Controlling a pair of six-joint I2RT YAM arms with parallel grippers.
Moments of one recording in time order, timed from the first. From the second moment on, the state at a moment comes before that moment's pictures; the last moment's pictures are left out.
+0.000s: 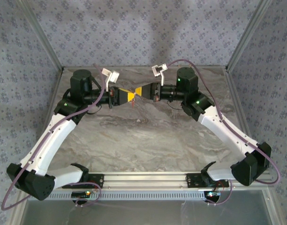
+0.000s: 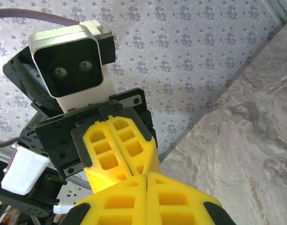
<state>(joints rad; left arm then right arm) -0.45 1.17 1.26 -0.39 0.92 -0.42 0.61 1.33 1.31 -0.08 -0.79 0.74</state>
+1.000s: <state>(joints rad) -0.45 1.20 1.38 -0.53 0.98 -0.33 0.63 1.40 1.50 -0.40 -0.85 0.57</state>
